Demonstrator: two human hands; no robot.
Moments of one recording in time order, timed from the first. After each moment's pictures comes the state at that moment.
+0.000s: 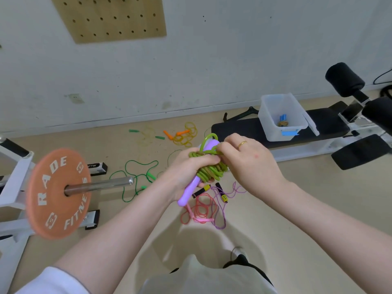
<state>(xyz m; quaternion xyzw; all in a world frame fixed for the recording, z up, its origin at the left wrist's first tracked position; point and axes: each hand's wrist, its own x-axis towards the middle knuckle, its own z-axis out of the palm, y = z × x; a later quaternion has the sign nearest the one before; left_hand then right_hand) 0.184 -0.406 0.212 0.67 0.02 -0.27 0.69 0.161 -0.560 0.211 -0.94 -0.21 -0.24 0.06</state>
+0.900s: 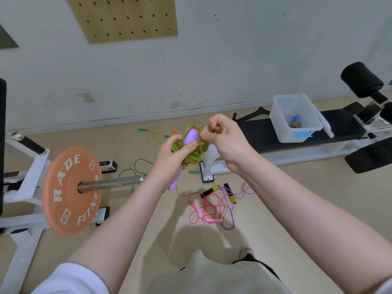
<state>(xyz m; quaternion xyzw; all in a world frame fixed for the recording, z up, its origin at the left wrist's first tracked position) 0.213 -0.348 0.195 0.76 0.04 -0.08 0.64 0.221 -0.483 0.221 -0.70 0.02 0.01 0.72</state>
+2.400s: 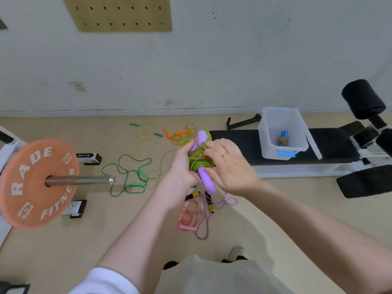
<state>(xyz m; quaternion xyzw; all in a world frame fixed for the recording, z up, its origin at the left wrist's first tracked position) 0.289 -0.533 0.160 0.37 0.32 -0.24 0.84 0.275 -0.672 0.139 -0.89 -0.35 -0.20 0.19</state>
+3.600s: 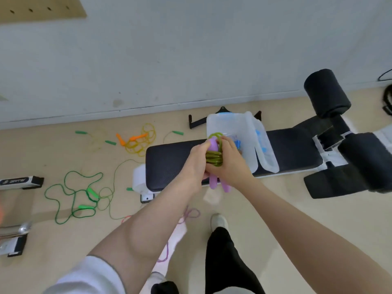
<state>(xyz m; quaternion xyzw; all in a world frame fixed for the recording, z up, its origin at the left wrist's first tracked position) 0.482 -0.841 0.120 0.63 0.18 -0.30 0.70 0.472 -0.944 0.099 -0.91 0.04 0.10 0.39</state>
